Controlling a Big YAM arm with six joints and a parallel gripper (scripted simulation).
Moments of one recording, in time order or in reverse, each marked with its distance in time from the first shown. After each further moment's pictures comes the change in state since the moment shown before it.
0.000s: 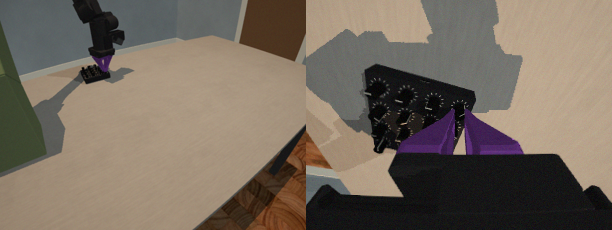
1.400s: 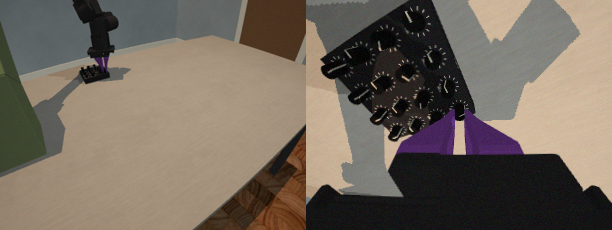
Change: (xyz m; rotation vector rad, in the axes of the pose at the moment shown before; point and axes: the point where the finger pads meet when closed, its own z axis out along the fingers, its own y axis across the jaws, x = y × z) arm 0.000 0.000 0.000 0.001 -0.001 -0.894
